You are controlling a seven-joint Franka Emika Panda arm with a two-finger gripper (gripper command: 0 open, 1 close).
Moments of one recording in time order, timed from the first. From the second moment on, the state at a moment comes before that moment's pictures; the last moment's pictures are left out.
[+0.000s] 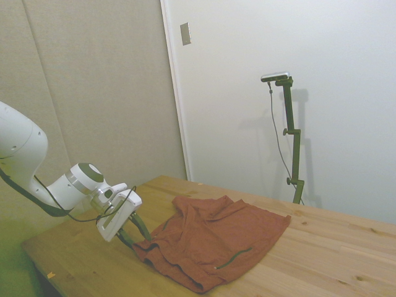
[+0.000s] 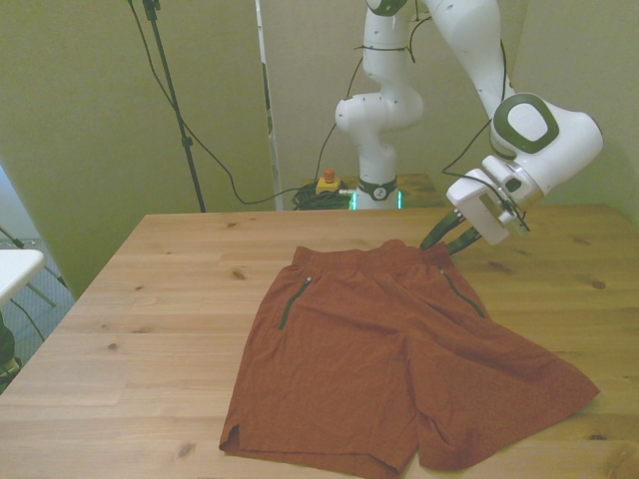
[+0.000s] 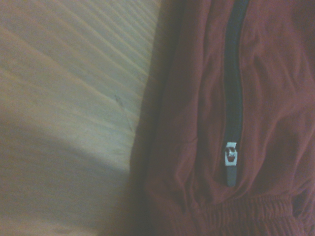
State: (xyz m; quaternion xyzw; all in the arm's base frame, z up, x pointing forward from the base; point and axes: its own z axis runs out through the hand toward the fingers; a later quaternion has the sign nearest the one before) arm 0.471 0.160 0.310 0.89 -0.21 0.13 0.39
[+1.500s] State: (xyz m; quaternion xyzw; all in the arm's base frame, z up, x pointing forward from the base) arm 0.456 0.139 0.368 0.89 -0.31 0.15 0.30
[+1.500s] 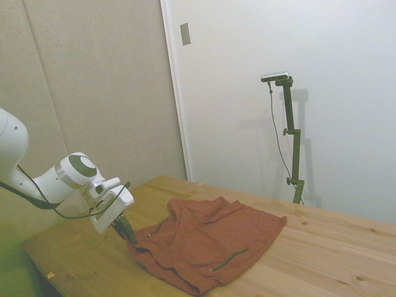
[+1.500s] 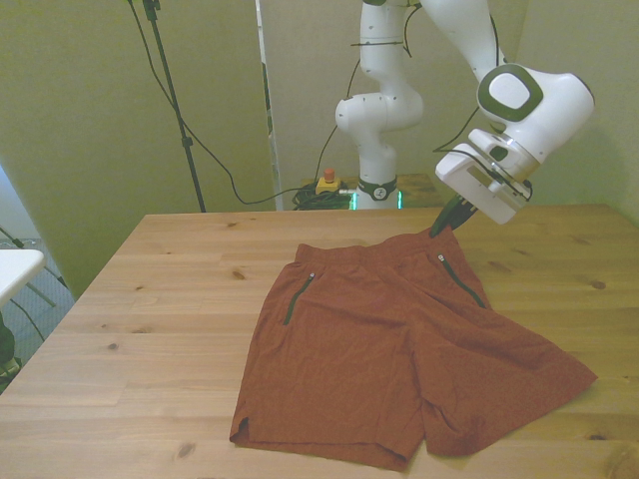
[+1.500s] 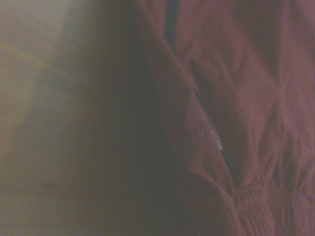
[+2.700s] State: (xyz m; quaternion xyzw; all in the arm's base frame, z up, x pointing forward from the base) arm 0.418 -0.093 0.461 0.84 -0.51 0.18 0.09
